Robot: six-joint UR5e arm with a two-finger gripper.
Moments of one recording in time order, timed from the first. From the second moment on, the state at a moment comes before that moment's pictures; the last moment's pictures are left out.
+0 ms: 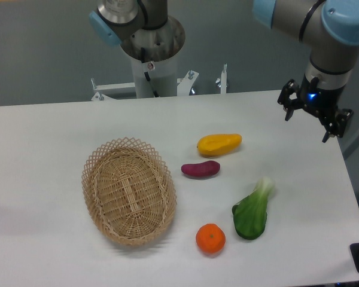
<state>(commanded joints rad) 2.77 -1.88 -1.38 -1.33 1.56 1.54</state>
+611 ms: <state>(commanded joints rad) 2.77 -1.88 -1.45 -1.26 1.51 1.47</state>
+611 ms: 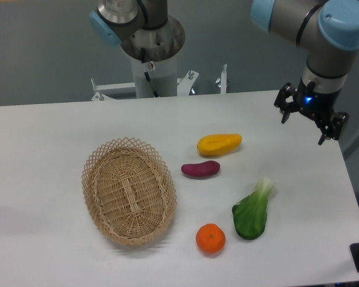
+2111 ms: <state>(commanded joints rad) 2.70 -2.06 -1.71 -0.82 1.51 1.42</state>
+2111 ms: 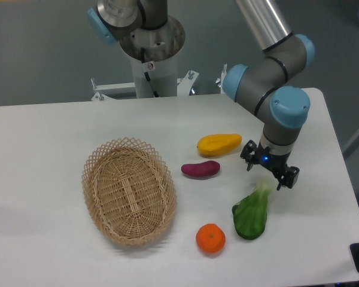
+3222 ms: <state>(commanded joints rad) 2.68 -2.11 -1.71 -0.79 1.52 1.43</state>
